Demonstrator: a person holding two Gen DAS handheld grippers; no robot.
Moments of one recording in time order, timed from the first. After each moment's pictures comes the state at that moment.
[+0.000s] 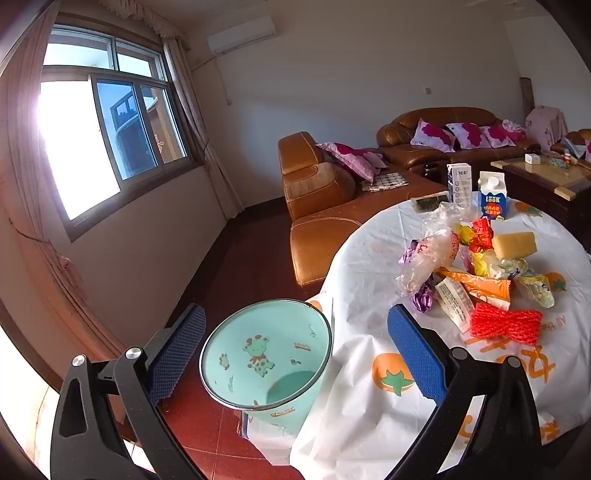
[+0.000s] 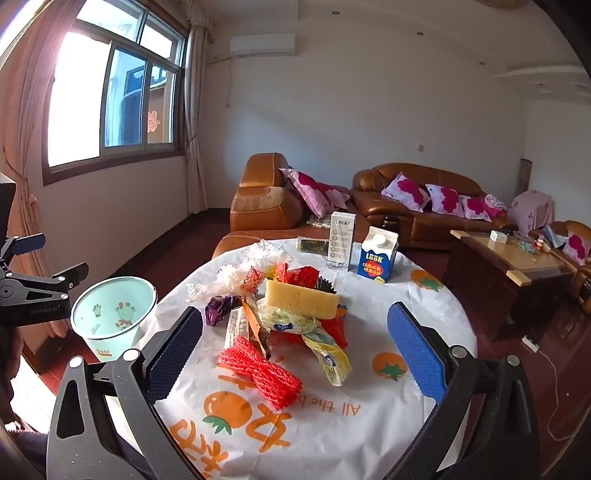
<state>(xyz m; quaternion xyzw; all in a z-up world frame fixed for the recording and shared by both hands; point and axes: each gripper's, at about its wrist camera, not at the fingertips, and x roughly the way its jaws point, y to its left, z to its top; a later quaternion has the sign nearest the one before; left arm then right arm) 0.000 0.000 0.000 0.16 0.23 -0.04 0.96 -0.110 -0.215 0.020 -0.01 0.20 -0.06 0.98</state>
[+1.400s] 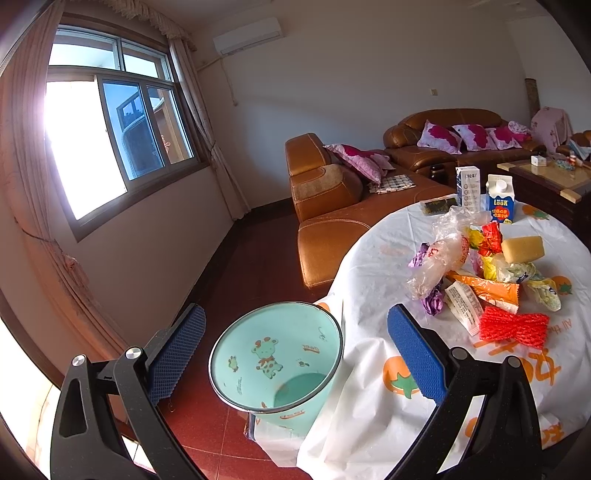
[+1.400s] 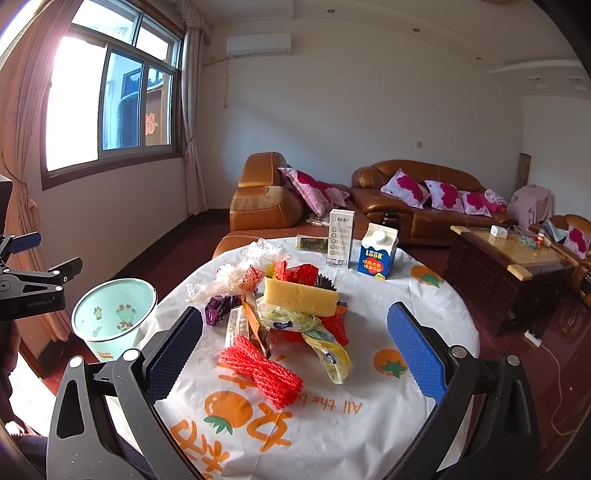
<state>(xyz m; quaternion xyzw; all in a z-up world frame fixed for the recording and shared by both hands) 0.003 0.007 0.003 0.16 0.22 -0.02 0.96 -0.109 -0.219 0.019 0.00 0.21 -0.06 0.98</state>
